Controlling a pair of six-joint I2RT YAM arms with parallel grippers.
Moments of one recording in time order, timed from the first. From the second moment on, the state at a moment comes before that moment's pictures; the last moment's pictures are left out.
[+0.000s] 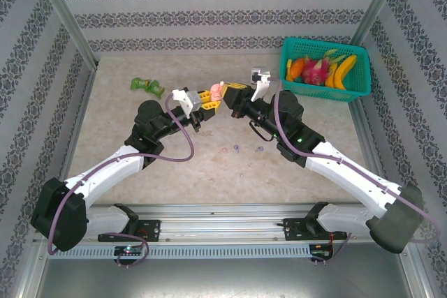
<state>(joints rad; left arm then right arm) -0.52 1.24 0.78 0.61 0.51 0.10 0.73 1.17 1.00 0.19 -0.06 0.55</state>
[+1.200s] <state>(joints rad) -0.52 1.24 0.78 0.60 0.49 0.09 0.72 1.17 0.95 0.23 -0.08 0.60</state>
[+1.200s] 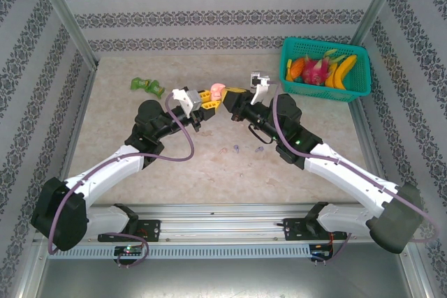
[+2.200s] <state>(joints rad) -0.52 1.19 0.48 0.72 0.25 0.04 0.35 1.50 0.96 -0.39 -0.04 0.78</state>
